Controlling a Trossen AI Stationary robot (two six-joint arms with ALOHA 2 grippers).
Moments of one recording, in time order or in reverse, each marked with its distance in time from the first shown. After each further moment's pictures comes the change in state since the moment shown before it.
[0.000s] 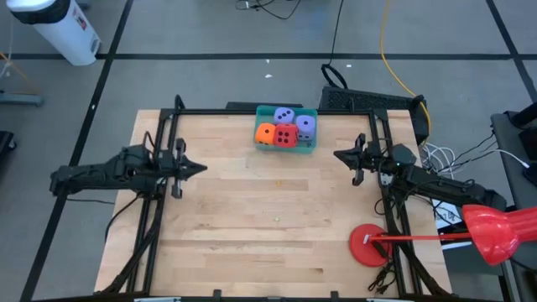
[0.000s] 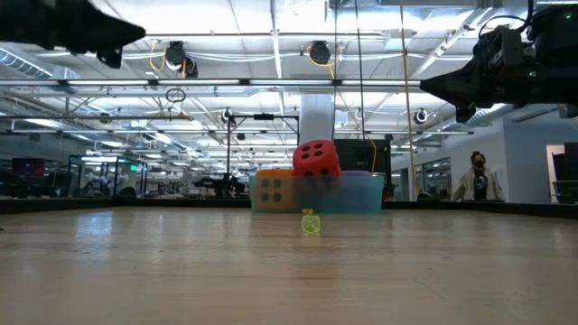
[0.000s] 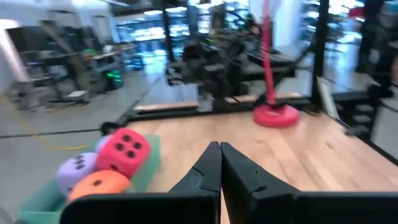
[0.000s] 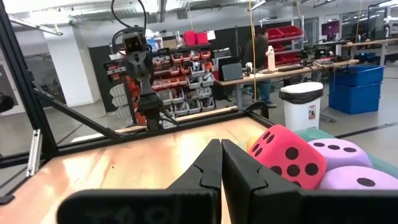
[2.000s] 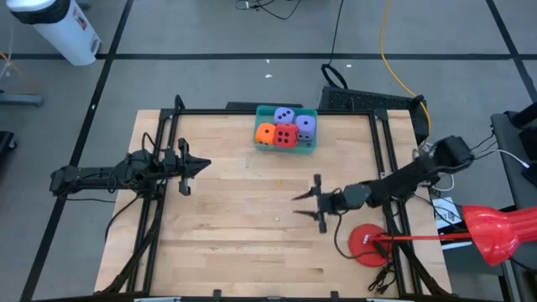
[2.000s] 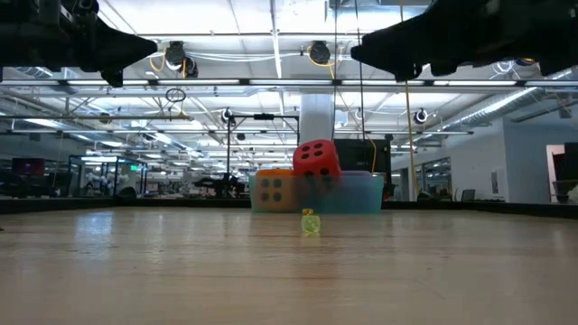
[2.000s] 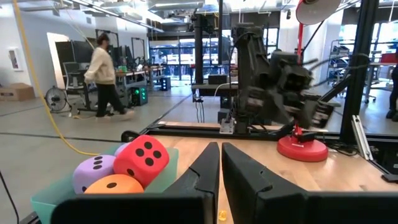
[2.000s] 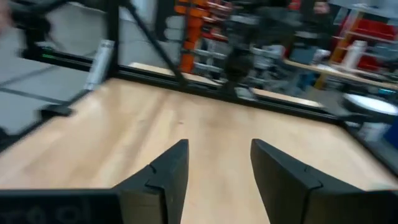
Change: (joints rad) left arm -0.001 -0.006 -0.184 0.322 -0.120 -0.091; right arm 0.817 1.021 0.419 0.397 0.552 -0.321
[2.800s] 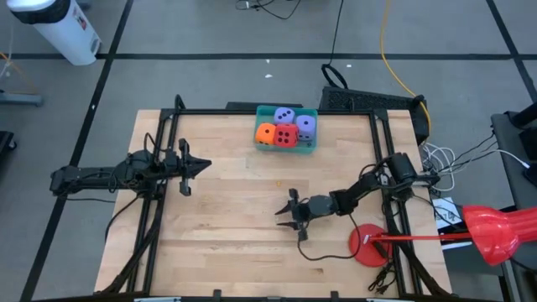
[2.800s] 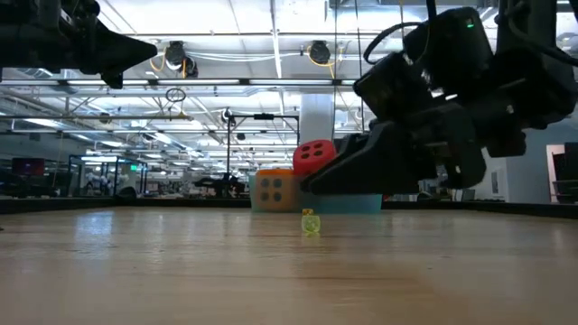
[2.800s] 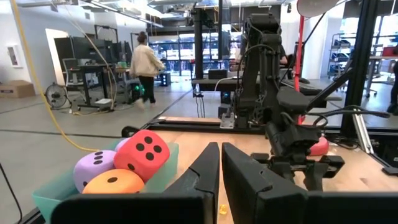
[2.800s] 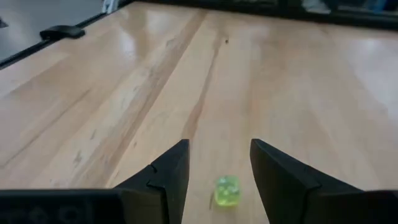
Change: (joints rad) left arm 0.000 0.000 0.000 -0.022 0.000 0.007; right arm -0.072 0.595 0.168 0.203 -0.202 0.130
